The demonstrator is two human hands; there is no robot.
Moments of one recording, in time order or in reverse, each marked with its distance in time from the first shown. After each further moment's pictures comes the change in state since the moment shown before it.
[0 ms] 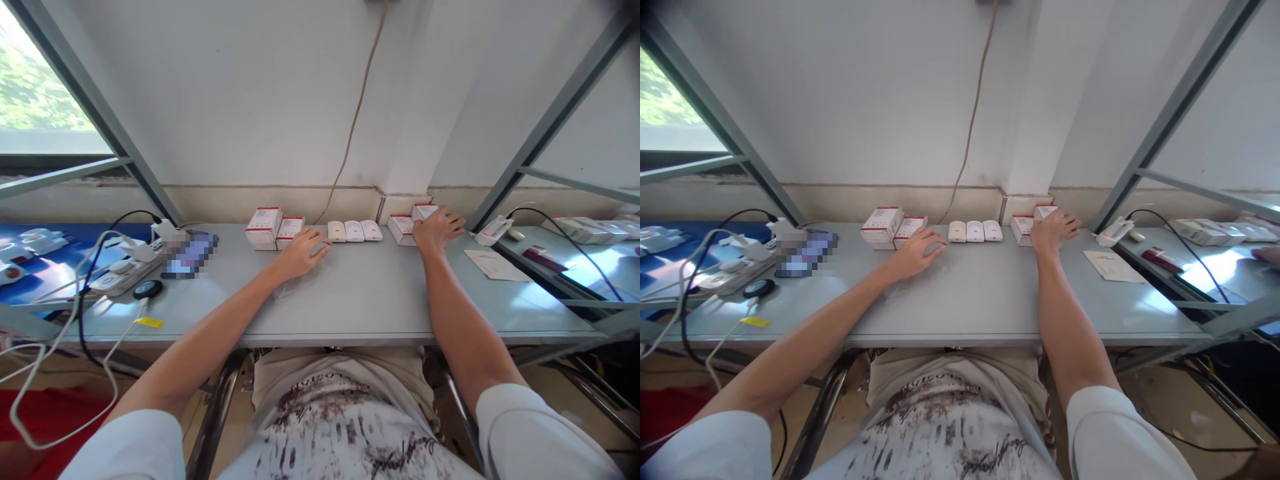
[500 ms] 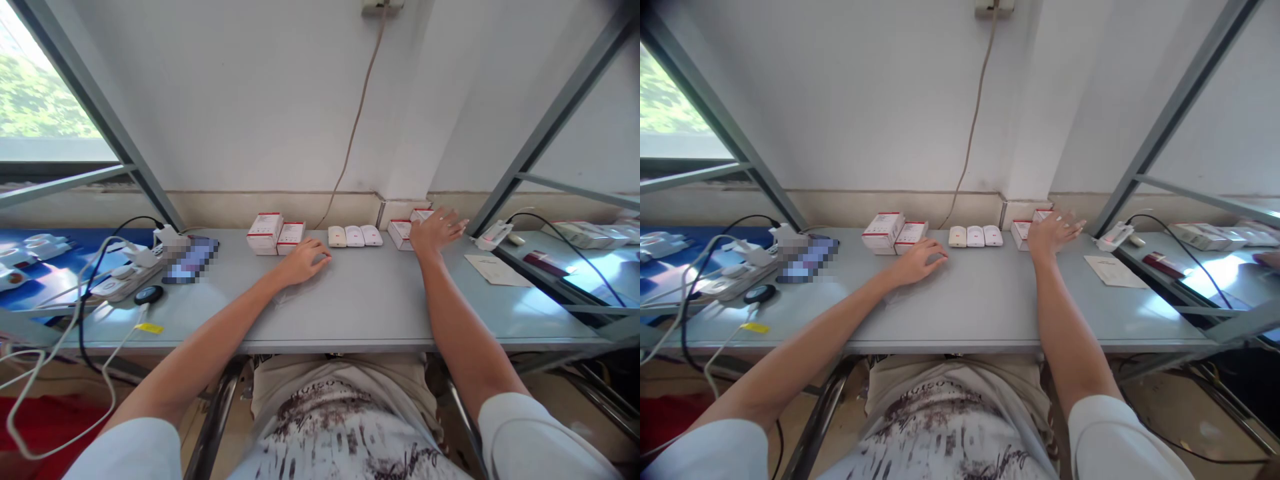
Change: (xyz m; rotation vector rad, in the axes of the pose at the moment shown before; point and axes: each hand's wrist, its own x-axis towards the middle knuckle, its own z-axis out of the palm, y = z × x) left_hand -0.003 -0.002 0.000 -0.025 -0.172 -0.050; right_hand -0.008 -0.004 0.003 0.099 0.080 -0.078
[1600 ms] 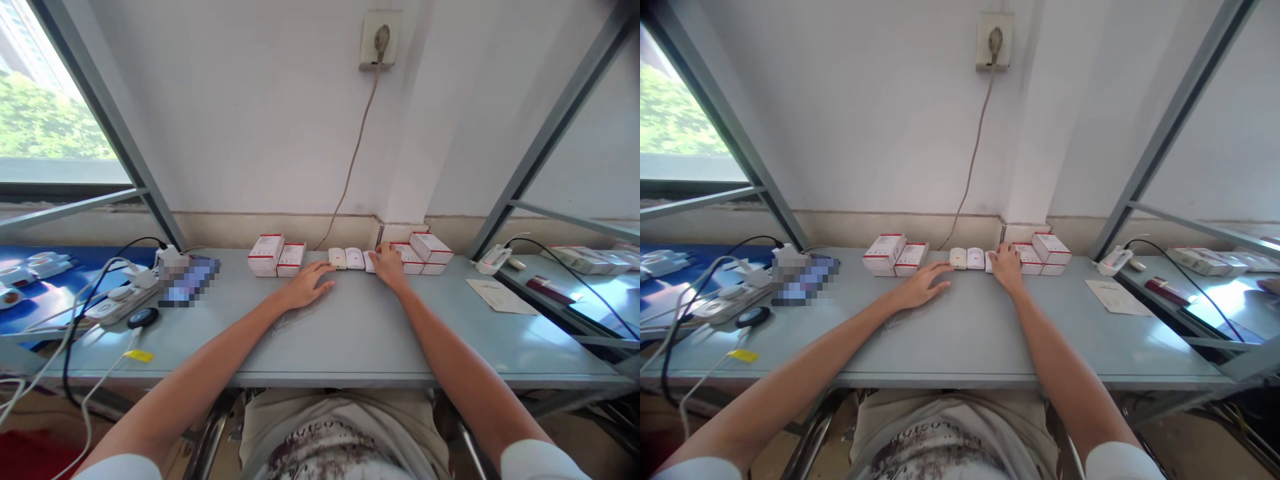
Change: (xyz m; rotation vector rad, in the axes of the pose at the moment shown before) left_hand 0.001 -0.005 0.012 -0.091 -0.045 -0.083; right_hand -0.044 -0.038 0.037 0.304 -0.480 -0.324
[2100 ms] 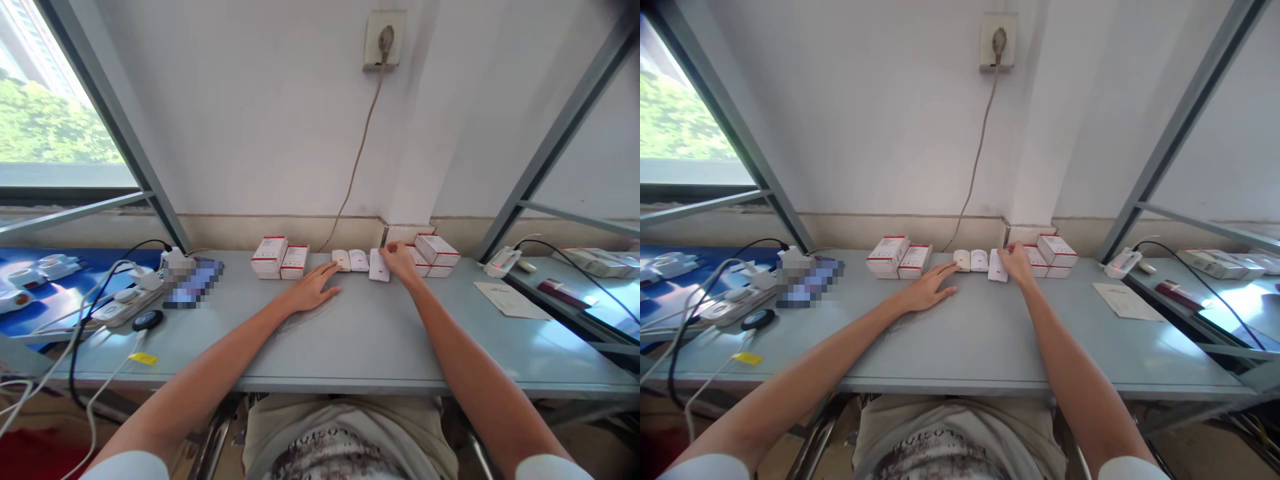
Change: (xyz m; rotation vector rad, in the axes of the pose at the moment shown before) left_hand 0.005 -0.006 0.009 0.033 -0.084 -0.036; right_hand 0.016 0.002 -0.019 0.380 0.006 0.216
